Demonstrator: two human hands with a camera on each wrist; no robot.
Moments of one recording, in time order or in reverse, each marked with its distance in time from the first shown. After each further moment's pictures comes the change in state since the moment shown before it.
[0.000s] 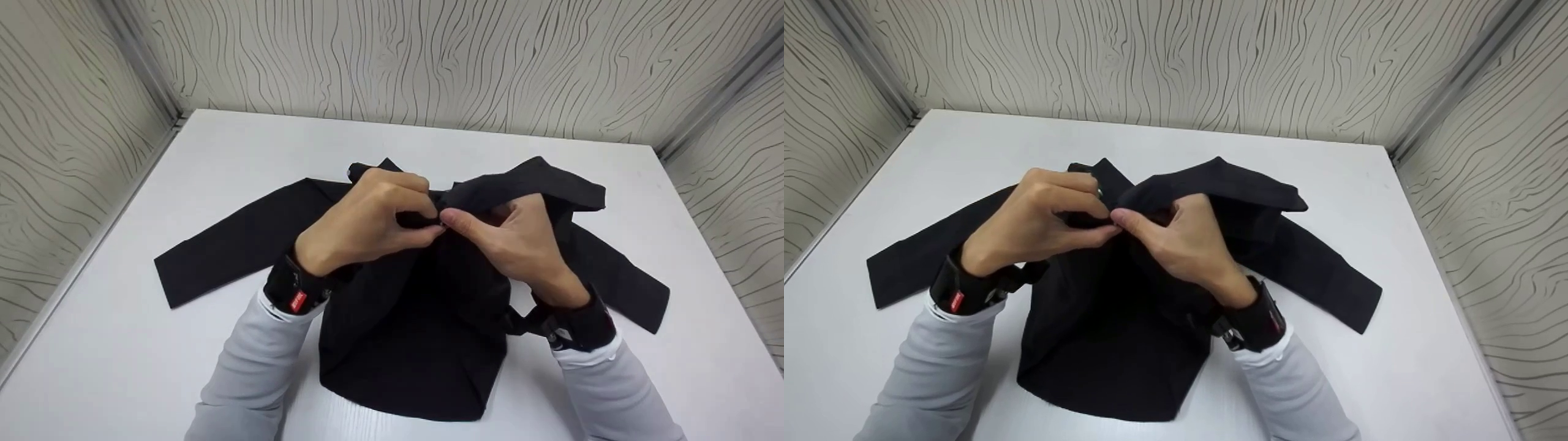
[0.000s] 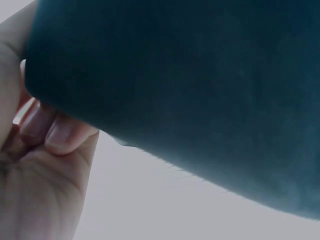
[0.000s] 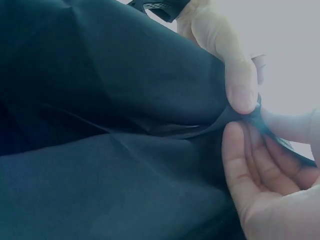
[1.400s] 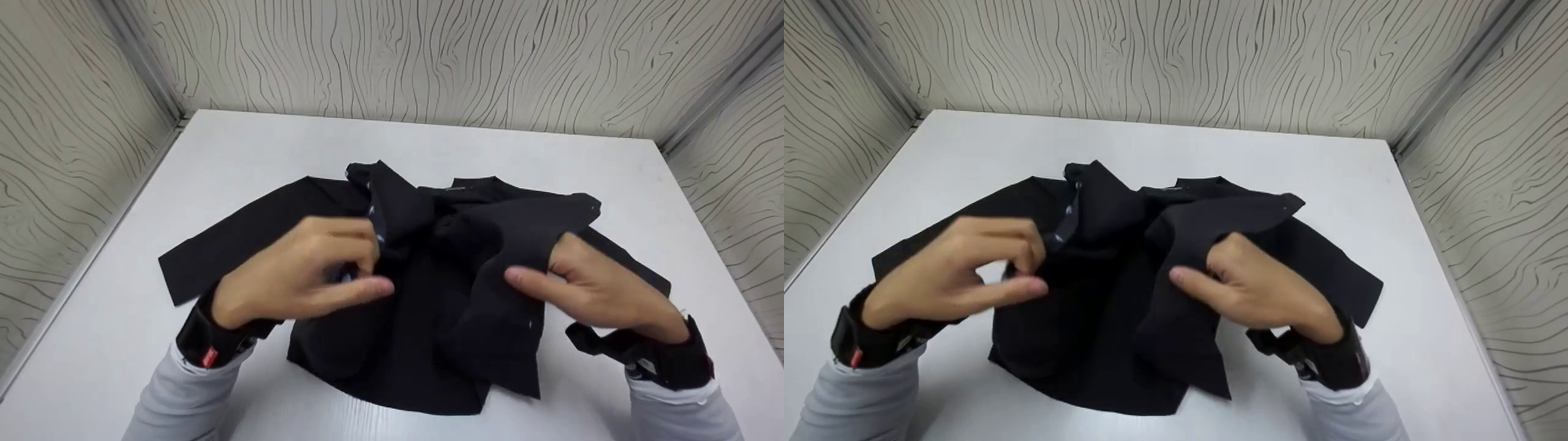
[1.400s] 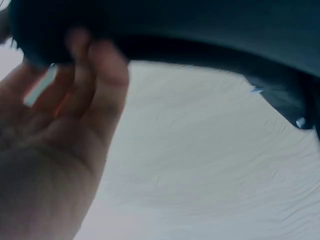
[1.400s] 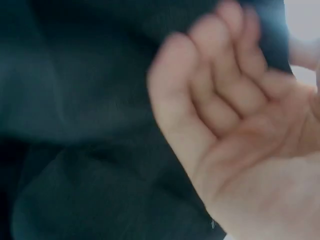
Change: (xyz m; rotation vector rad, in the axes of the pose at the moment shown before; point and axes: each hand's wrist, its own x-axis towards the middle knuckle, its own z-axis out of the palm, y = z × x) left_hand -0.061 0.038 -0.041 -0.111 -0.145 -0.050; right_hand -0.052 -0.006 -0.084 -0.229 -0.533 -0.166
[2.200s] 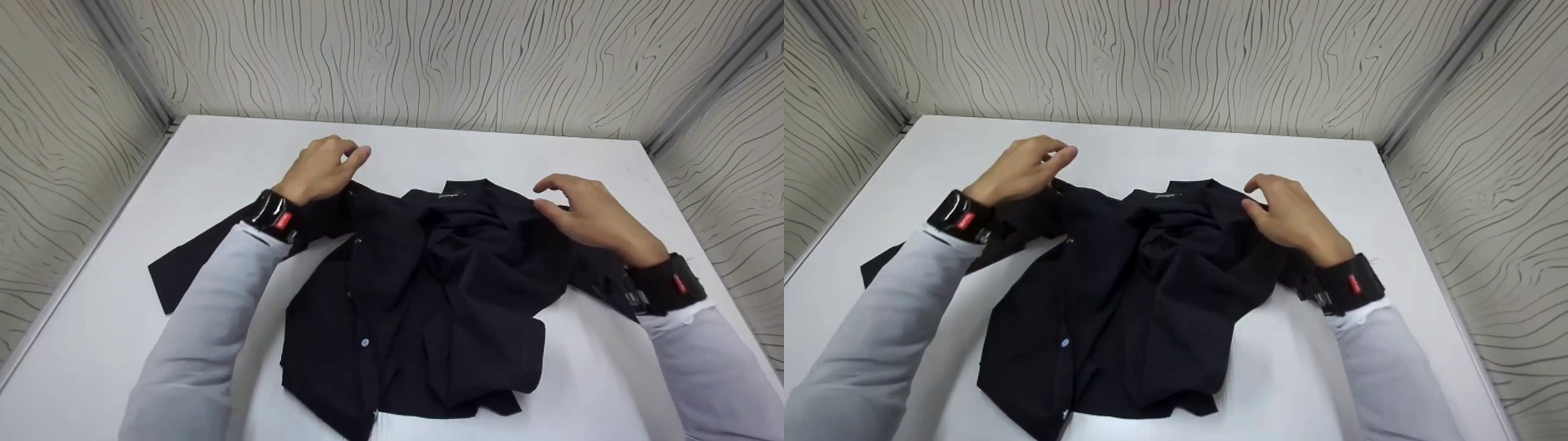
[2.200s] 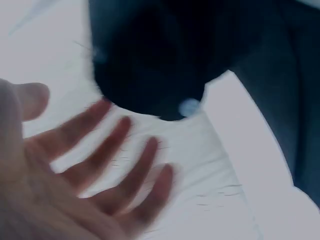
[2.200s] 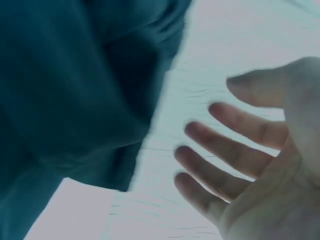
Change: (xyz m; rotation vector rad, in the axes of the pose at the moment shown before) left_hand 0.054 -0.153 -0.004 0.201 0.003 -0.737; right_hand -0.002 0.120 -0.055 -0.472 0.157 0.469
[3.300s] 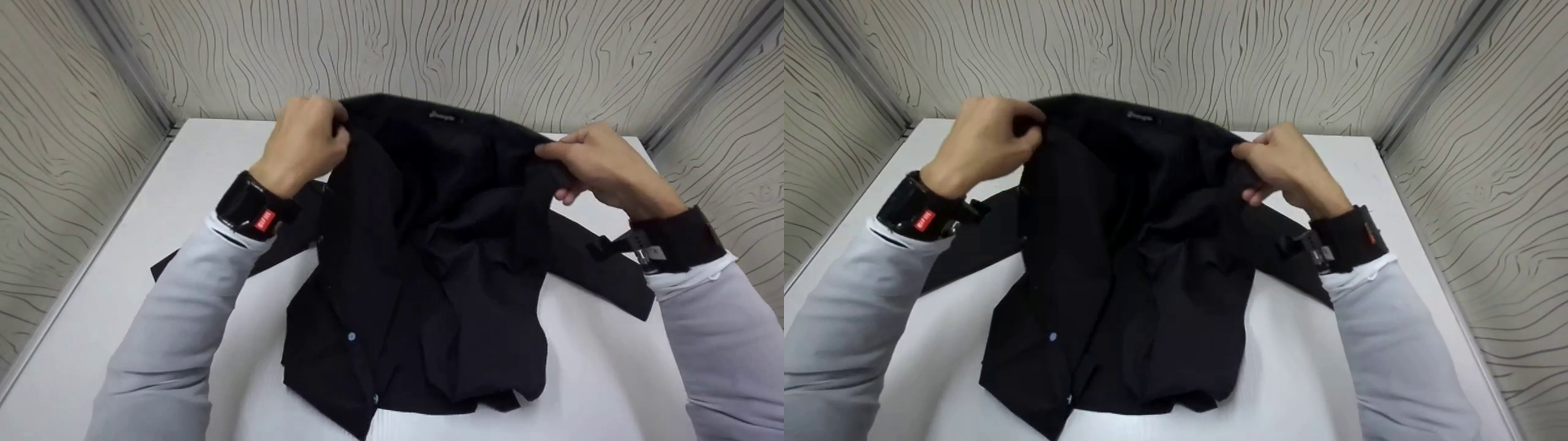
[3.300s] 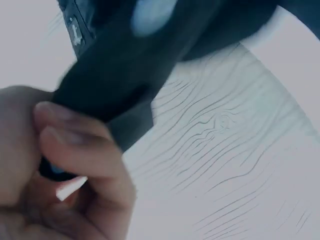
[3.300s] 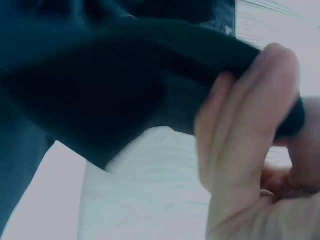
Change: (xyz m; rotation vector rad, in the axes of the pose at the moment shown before) left_hand -0.013 0.058 -0.061 0.171 0.237 -0.007; right_hand 0.051 -0.057 -0.057 0.678 -0.108 0.504
